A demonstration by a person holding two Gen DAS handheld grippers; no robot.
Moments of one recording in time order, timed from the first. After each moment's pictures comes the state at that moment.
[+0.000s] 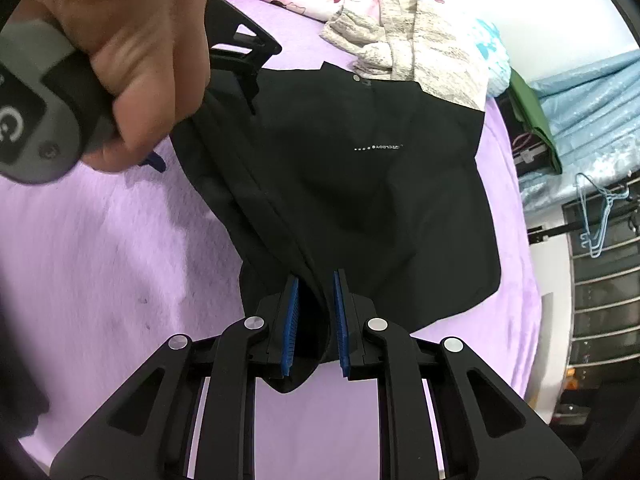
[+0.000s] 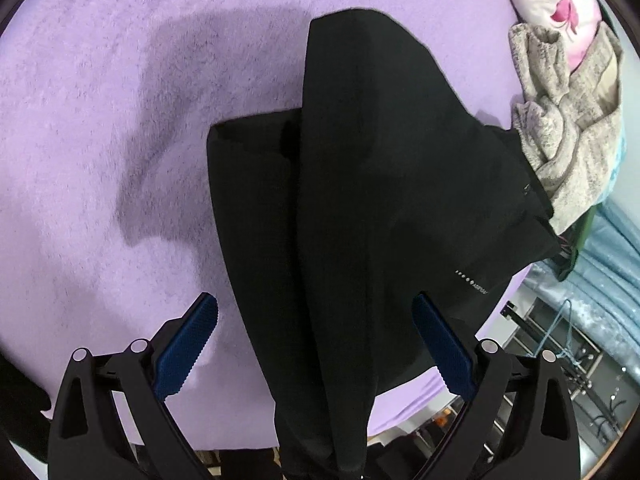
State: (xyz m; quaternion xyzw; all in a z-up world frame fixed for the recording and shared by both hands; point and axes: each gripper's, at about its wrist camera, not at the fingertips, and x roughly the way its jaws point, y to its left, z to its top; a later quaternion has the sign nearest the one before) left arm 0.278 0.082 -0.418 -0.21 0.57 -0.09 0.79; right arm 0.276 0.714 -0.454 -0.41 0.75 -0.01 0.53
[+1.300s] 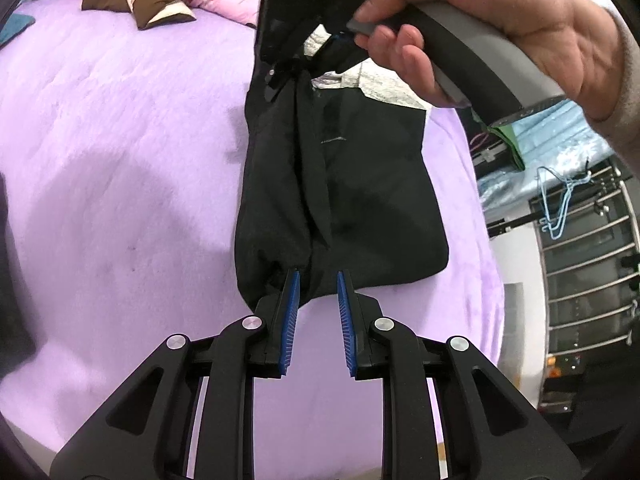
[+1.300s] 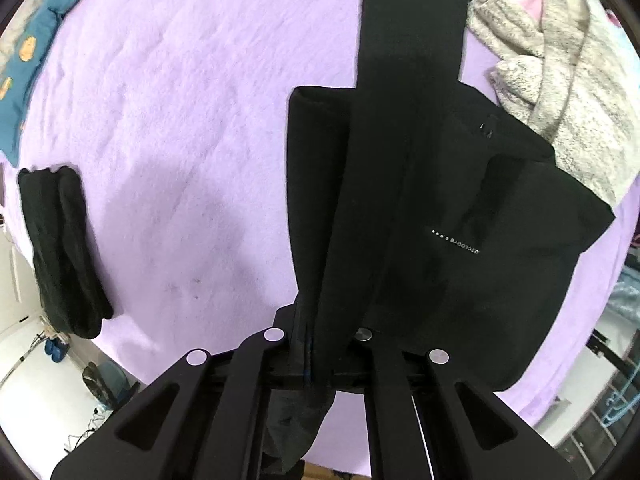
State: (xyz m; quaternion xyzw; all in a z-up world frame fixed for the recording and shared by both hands) left arm 0.194 0.056 -0.346 -0.23 0.54 -0.11 0.81; right arm 0.284 0.548 -0.306 -0.19 0.73 0.19 0.62
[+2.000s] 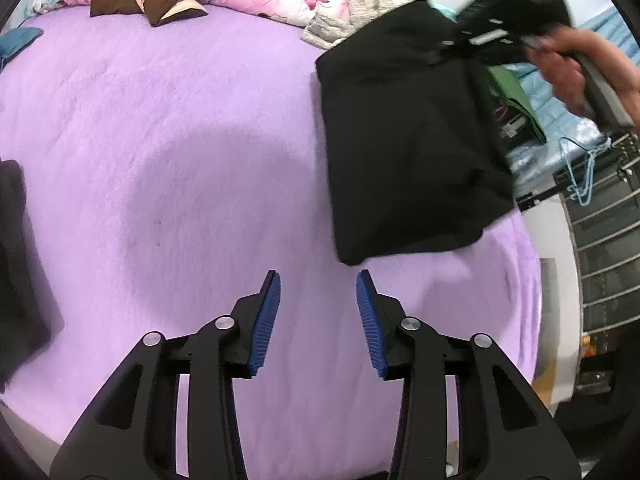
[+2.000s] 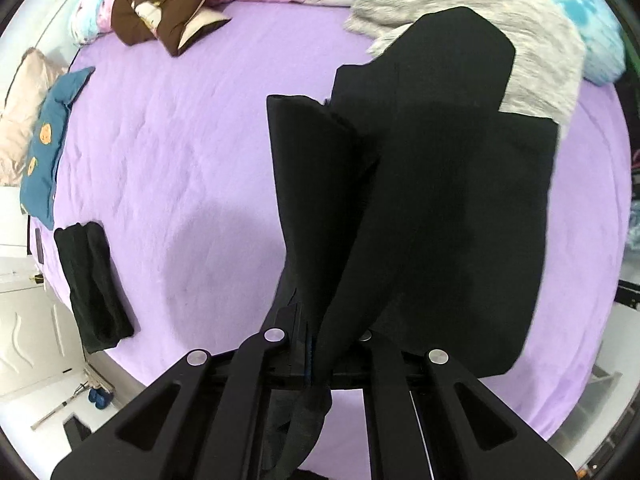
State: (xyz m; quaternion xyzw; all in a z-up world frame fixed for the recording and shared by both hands) left arm 0.167 0.053 -0.386 -0.17 0.54 -0.09 0.82; right arm 0.316 0.384 -0.251 -0.04 0.70 0.18 0.69
